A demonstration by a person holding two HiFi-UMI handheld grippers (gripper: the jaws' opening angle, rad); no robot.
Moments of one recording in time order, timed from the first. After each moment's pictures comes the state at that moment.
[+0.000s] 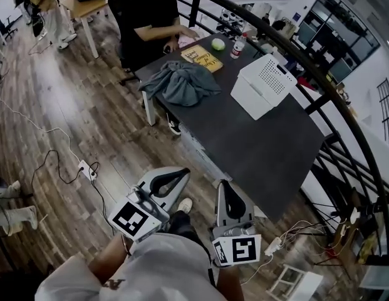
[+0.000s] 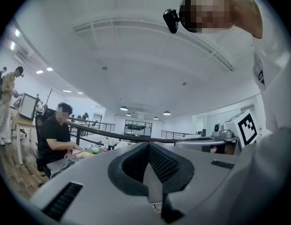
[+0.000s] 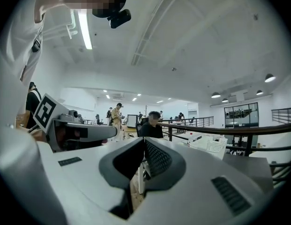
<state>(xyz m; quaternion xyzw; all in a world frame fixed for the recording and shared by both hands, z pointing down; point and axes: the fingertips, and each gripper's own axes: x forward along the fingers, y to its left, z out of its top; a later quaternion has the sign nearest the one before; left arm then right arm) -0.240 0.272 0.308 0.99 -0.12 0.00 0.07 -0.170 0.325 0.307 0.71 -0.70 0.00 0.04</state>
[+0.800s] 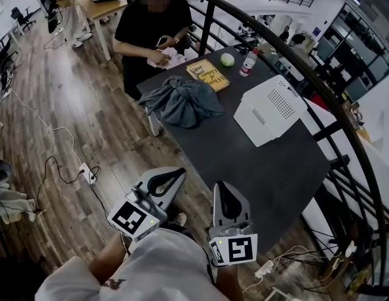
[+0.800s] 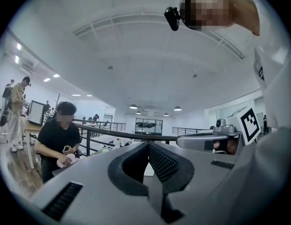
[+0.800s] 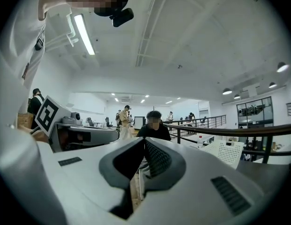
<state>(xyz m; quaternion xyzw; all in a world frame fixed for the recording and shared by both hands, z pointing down) -0.155 0.187 0.320 0.98 -0.20 0.02 0.06 -0.082 0.234 0.312 0.66 -0.75 0.00 0.02</state>
